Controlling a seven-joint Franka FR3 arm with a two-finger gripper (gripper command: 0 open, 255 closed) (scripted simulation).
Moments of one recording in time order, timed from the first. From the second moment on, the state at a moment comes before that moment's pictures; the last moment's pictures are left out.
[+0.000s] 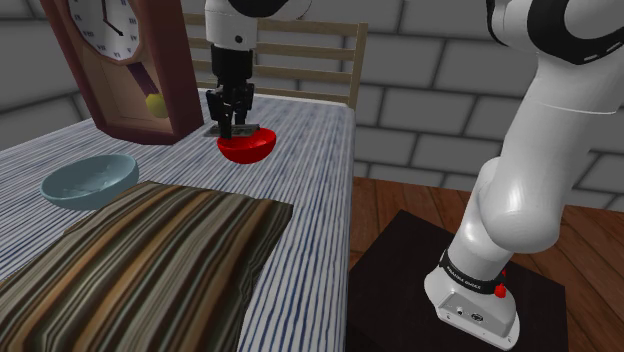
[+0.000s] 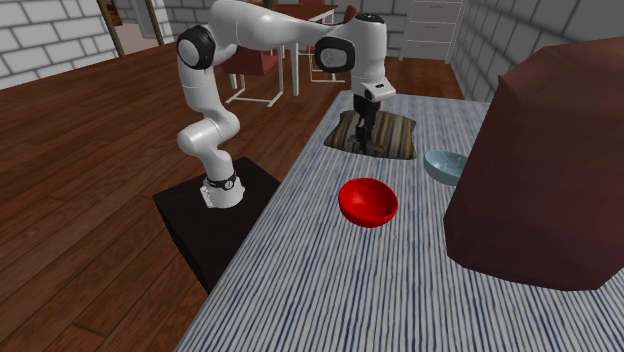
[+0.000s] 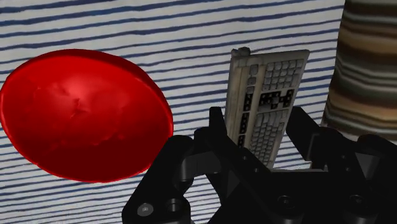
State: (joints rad) arm 0.22 0.02 0.24 -1.73 0.06 1.84 0.03
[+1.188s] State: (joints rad) arm 0.10 0.23 0.14 -1.51 0.06 1.80 -0.19
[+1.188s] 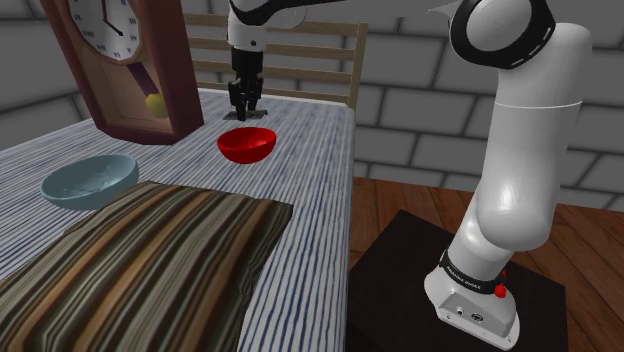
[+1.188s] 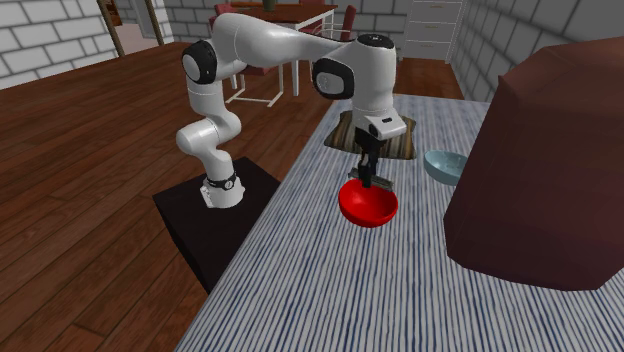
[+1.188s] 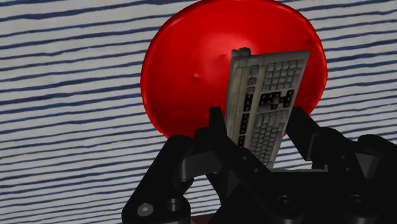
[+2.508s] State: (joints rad) arm 0.10 0.23 0.14 -1.63 0.06 1.93 -0.20
